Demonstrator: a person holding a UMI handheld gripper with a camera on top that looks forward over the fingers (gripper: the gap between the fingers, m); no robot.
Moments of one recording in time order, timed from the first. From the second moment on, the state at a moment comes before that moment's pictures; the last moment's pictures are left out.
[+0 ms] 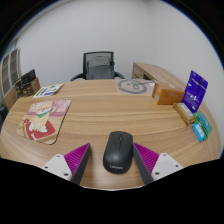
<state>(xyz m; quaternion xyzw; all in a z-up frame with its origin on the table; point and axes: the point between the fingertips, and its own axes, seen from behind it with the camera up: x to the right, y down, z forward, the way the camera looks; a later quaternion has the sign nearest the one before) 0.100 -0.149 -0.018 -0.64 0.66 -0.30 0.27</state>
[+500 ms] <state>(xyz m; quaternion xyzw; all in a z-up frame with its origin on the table) 0.123 -0.146 -0.021 -0.64 0.66 -0.29 0.26</state>
